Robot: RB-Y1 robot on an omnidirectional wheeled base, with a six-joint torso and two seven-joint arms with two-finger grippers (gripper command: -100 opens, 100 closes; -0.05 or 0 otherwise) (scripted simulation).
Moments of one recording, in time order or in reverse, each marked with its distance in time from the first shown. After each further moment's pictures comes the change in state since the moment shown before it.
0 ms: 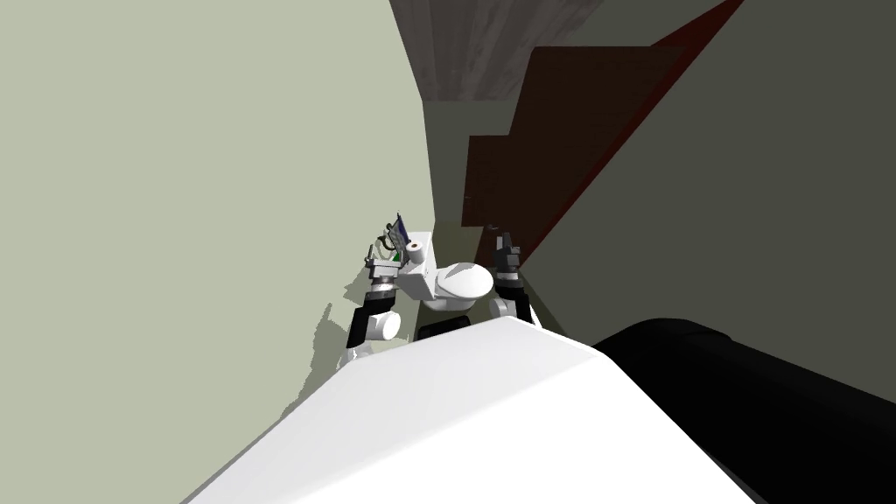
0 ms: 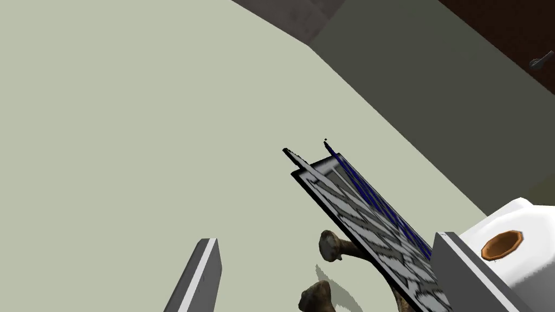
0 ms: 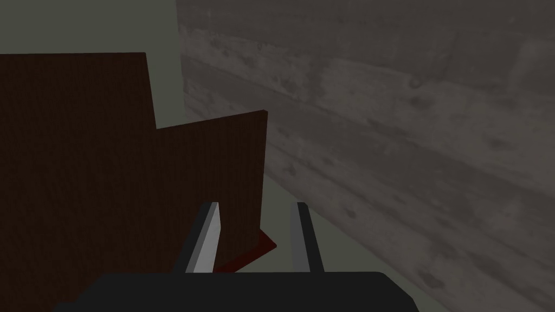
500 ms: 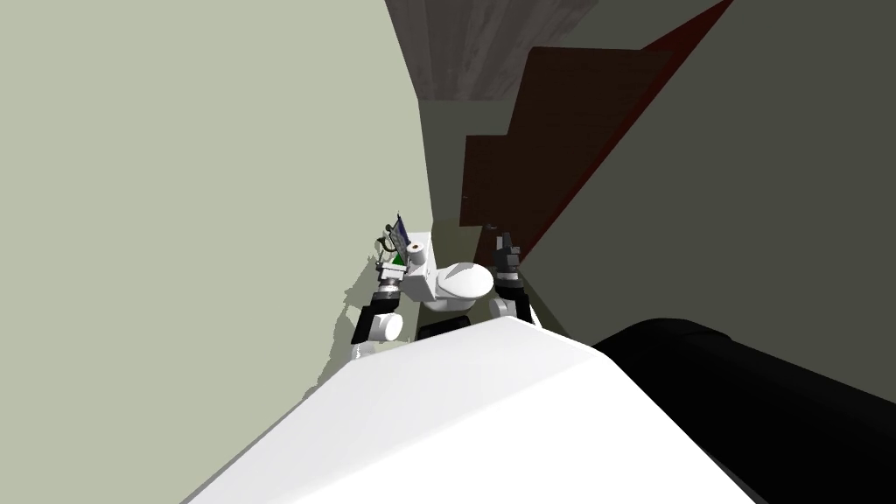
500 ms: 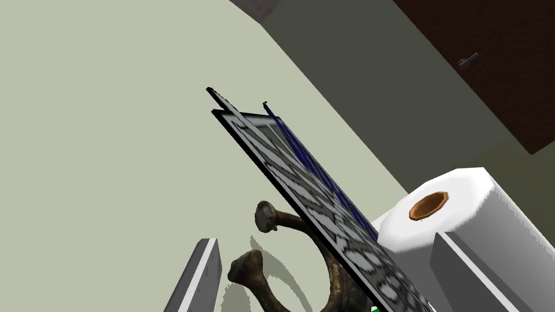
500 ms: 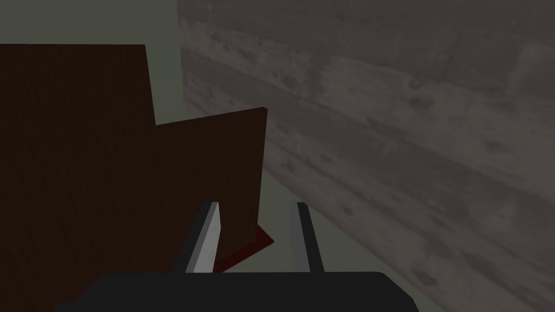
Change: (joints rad) left arm 0.008 0.004 -0.019 0.045 0.038 0.086 0.058; right arm 0.000 0.000 0.000 0.000 0.000 0.000 0.000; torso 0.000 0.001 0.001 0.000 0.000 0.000
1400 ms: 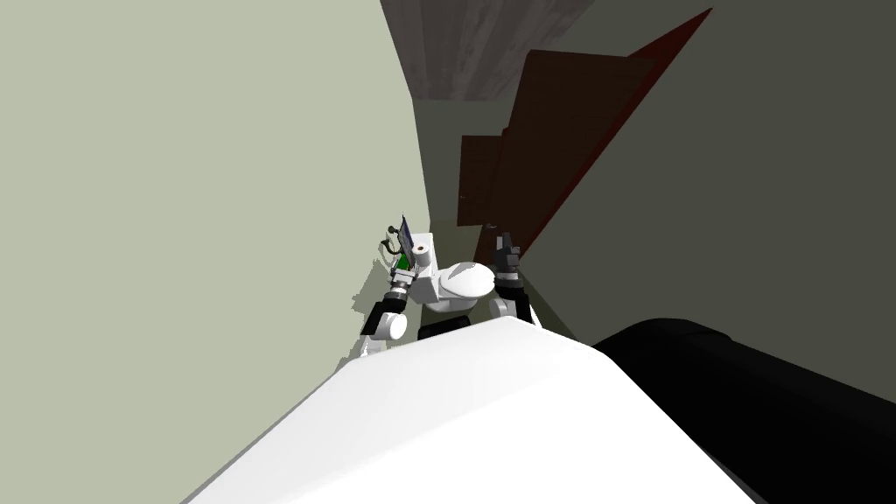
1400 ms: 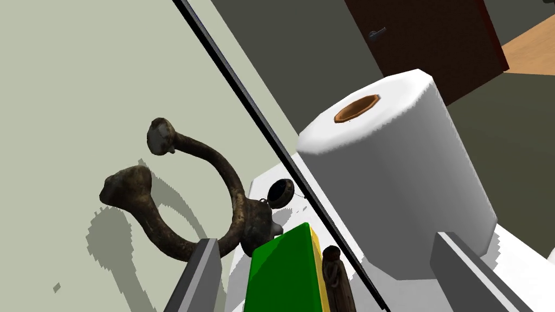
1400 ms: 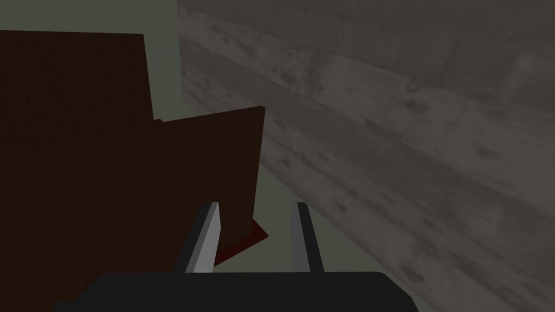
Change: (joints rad) left arm 0.004 -0.039 -0.013 0.079 0.056 0.195 0.106; right arm 0.000 0.000 0.000 0.000 0.000 0.000 0.000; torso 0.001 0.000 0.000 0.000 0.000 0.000
